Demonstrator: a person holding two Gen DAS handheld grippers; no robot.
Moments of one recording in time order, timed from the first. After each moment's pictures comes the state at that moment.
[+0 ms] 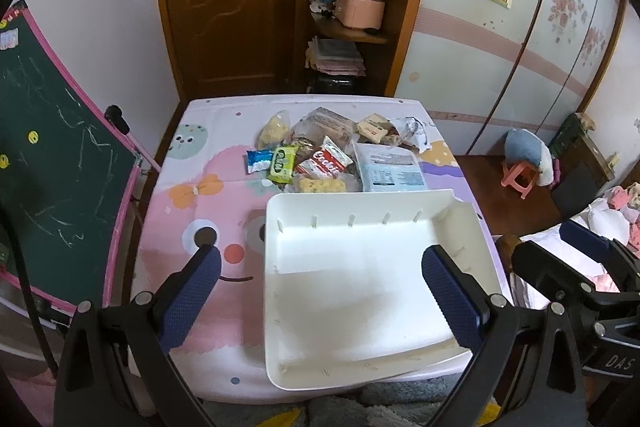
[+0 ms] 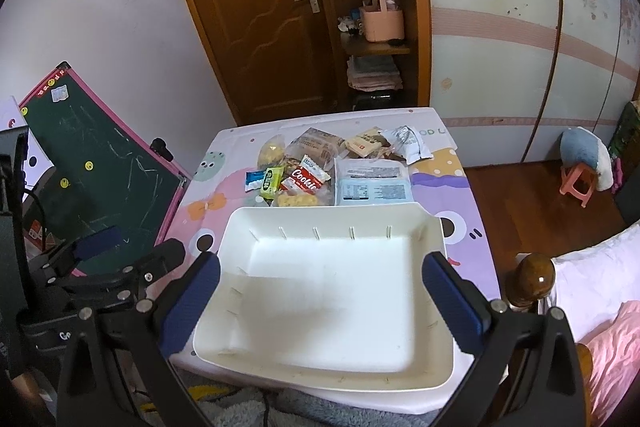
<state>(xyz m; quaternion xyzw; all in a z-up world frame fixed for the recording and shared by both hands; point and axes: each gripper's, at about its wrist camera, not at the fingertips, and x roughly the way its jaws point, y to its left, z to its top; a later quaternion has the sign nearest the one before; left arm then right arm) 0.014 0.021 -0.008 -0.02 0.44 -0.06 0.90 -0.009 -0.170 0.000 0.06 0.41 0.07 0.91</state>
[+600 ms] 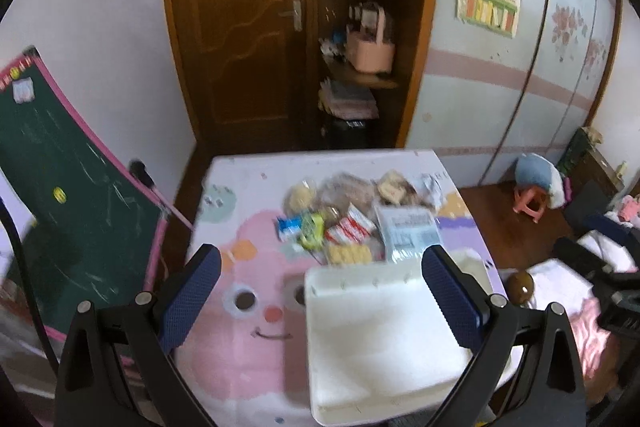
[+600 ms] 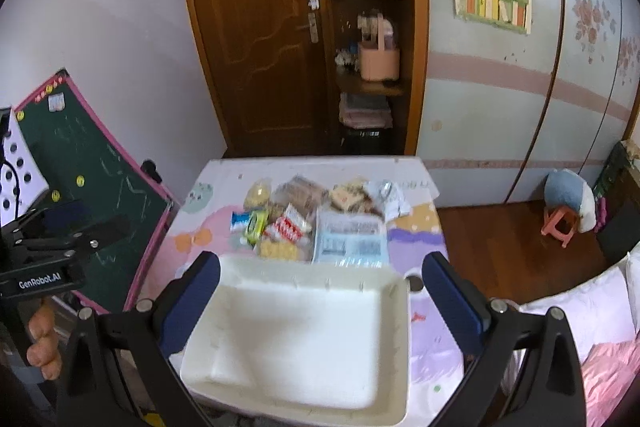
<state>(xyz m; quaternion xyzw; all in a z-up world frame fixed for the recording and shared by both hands) 0.048 0.050 0.084 0.01 0.38 -0.04 0.93 0.022 -0.183 0.070 0.01 0.36 0.05 0.93</state>
